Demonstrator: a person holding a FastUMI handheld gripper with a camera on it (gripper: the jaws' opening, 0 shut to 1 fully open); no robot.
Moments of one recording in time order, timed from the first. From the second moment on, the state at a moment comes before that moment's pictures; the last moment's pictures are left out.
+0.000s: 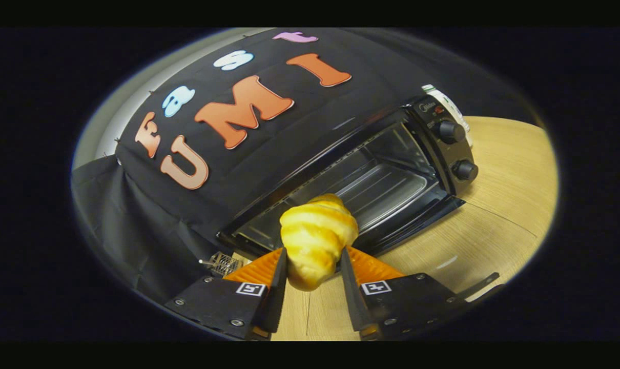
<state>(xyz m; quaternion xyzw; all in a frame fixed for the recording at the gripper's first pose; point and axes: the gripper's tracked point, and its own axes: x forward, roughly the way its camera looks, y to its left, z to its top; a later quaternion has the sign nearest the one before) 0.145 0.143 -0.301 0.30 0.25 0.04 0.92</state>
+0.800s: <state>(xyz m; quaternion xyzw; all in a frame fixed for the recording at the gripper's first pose) 0.224 0.128 -0.306 0.25 0.22 0.00 0.94</state>
